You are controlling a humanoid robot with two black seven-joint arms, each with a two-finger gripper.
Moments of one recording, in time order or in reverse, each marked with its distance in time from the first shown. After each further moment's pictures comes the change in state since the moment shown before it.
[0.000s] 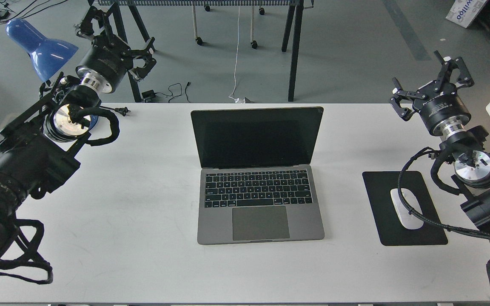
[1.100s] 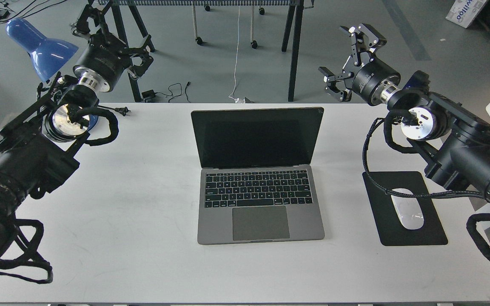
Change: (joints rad) left arm 0.000 -0.001 0.003 0.005 0.001 0.000 -0.022; right arm 0.325 0.116 -0.485 -0.002 -0.049 -0.109 -0.063
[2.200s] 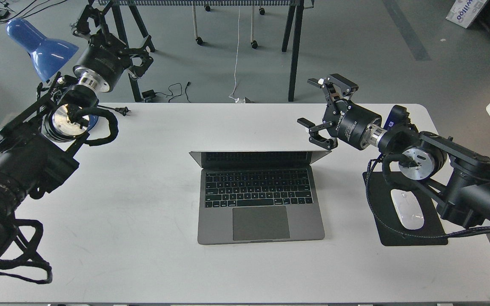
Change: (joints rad) left arm 0.000 0.002 0.003 0.000 0.002 0.000 0.002; right arm -0.171 -0.161 -0.081 0.358 -0.087 -0.001 -0.009
